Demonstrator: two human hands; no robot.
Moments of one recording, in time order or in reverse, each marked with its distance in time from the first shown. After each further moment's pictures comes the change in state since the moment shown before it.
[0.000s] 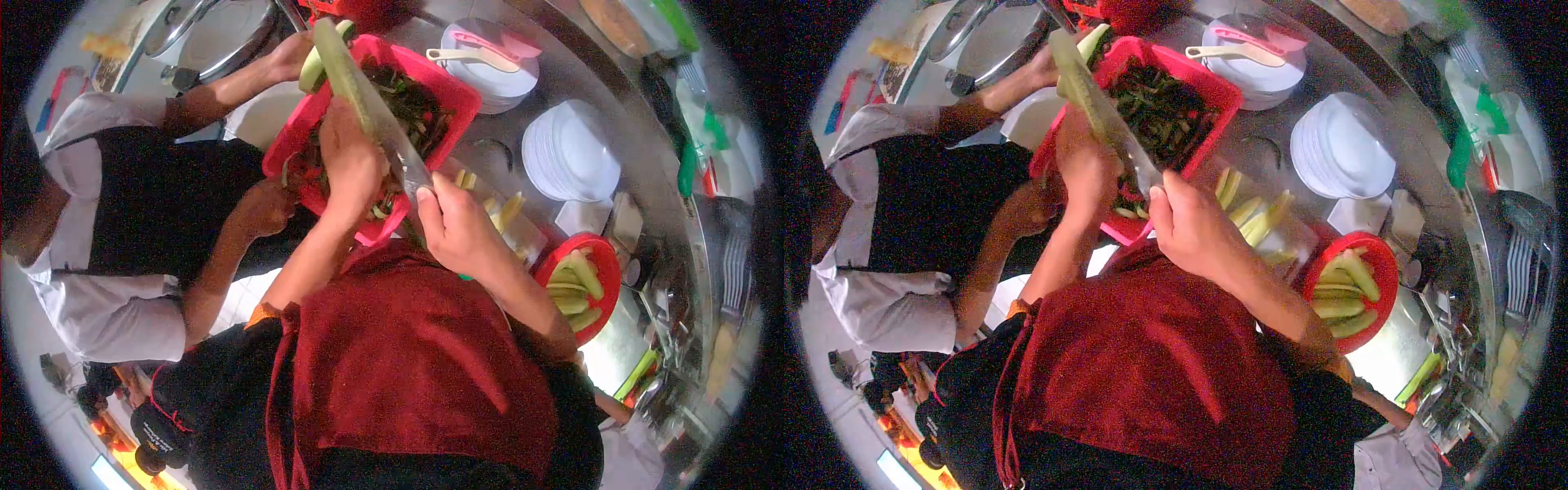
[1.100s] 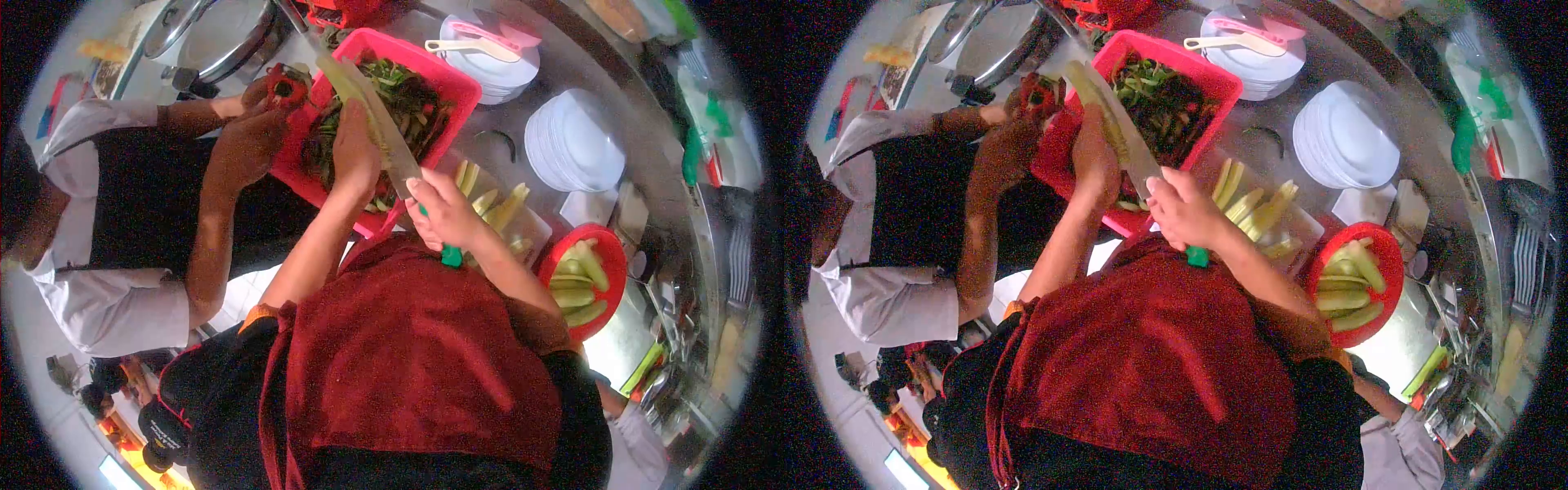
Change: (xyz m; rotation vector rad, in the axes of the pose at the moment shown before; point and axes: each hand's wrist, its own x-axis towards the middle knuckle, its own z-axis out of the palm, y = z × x) left_hand 0.002 -0.050 -0.001 -0.049 -0.055 -0.360; right_hand 0.002 0.040 0.027 0.742 -0.234 0.481
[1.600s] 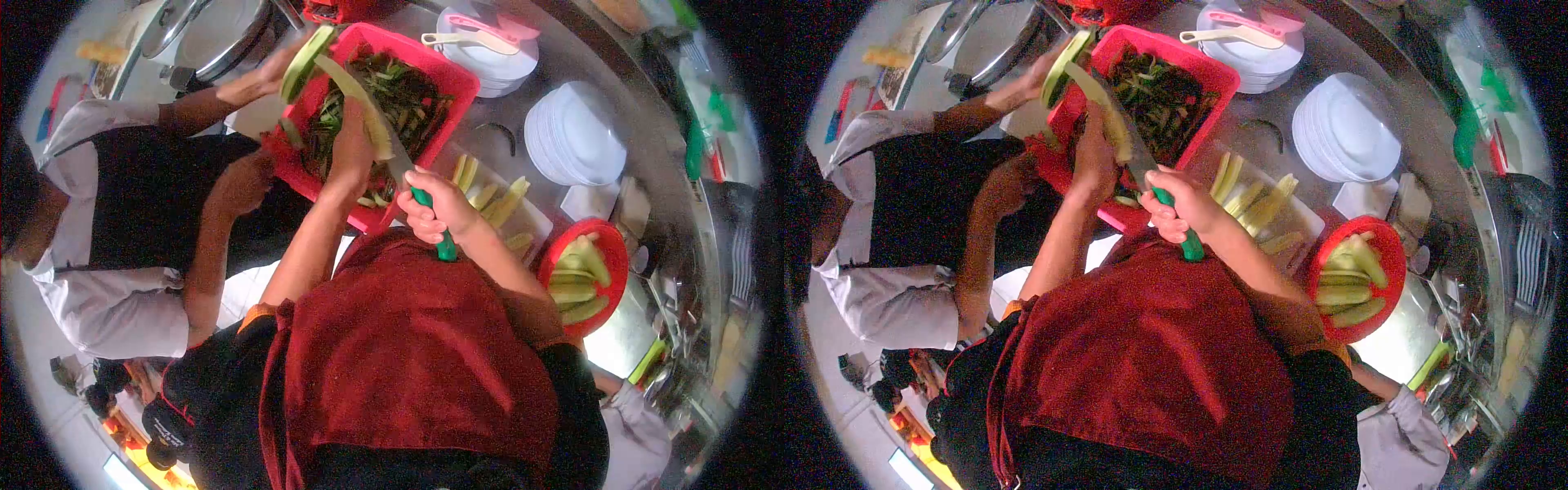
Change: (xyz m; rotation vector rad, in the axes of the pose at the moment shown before) left_hand 0.004 -0.012 -0.007 -0.083 -0.169 -0.241; right_hand 0.016 0.026 -0.022 0.496 -0.299 0.200
